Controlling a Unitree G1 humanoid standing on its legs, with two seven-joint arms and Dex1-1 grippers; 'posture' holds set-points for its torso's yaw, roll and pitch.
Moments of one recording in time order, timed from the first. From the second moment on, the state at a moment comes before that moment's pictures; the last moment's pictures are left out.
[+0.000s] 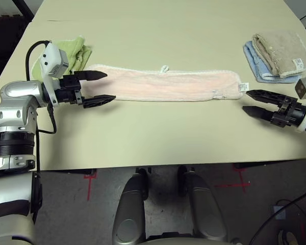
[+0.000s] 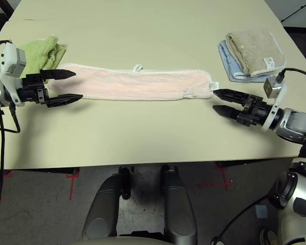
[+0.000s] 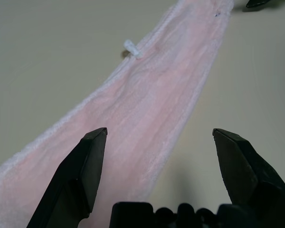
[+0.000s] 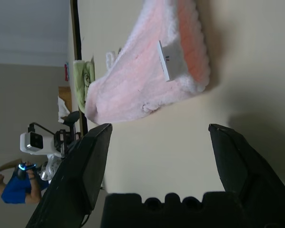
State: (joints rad) left arm -0.74 0.82 0.11 0.43 -0.32 0.17 -1.37; right arm -0.68 -0.70 -0.69 0.50 0.85 1.60 0.66
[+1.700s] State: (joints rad) left arm -0.73 0.82 0.11 0.40 -0.33 0.19 -1.36; right arm -0.72 -0.50 -0.76 0.40 0.88 1.32 0.29
